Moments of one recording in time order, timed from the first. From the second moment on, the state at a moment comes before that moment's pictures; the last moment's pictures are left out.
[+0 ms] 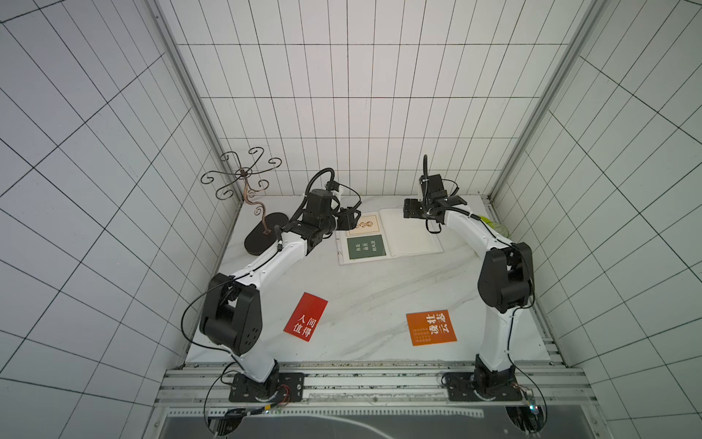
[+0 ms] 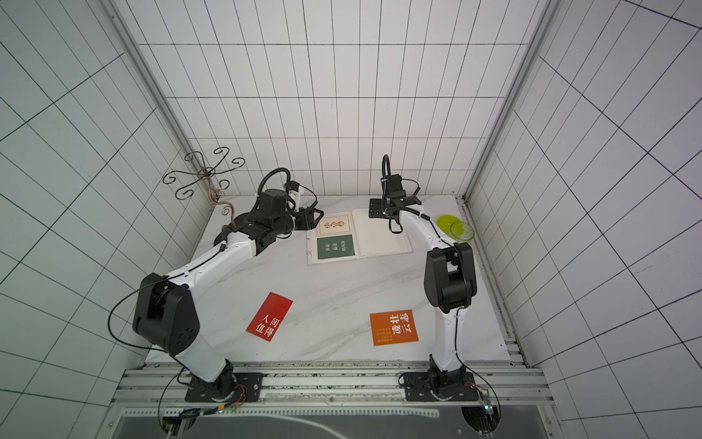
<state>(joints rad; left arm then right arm) -0.44 1.62 1.31 -0.16 0.23 -0.37 0.27 2.00 1.70 -0.55 0.10 0.24</state>
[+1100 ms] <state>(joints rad) -0.52 1.56 1.19 -0.10 0.17 -0.27 0.27 2.04 1.44 -0.53 0.11 0.28</state>
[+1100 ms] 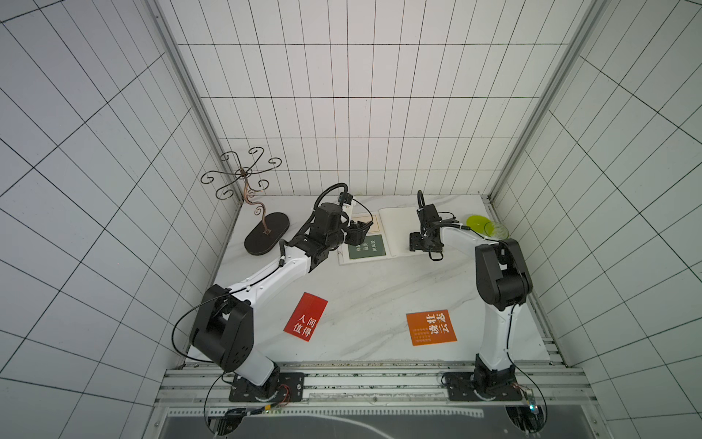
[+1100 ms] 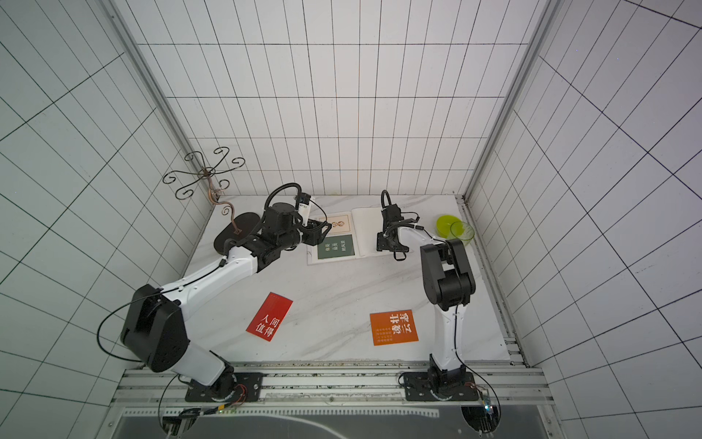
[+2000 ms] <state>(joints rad) -0.52 1.54 1.18 -0.09 0.16 -0.27 0.29 2.04 1.44 -0.53 0.19 0.27</state>
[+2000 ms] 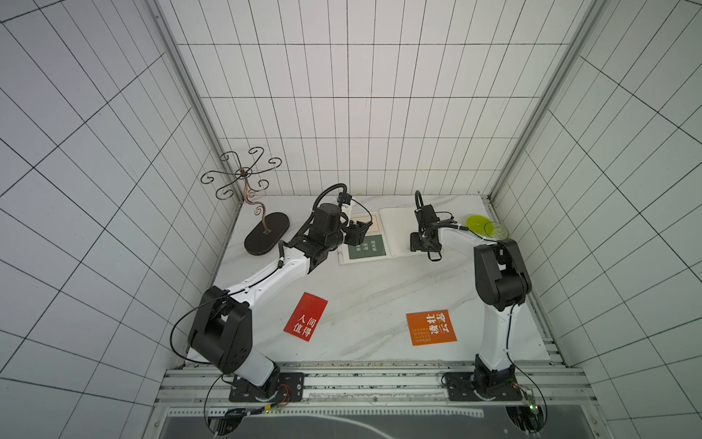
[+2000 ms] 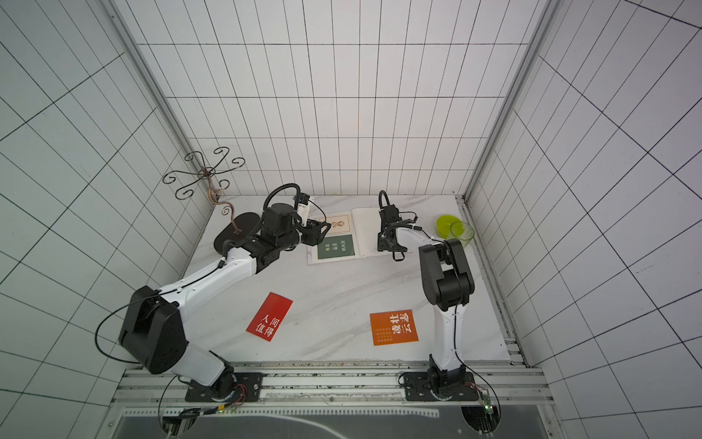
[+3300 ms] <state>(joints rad) -0.52 1.52 1.17 -0.08 0.12 -0.28 0.37 1.91 1.44 -0.58 0.28 0.23</state>
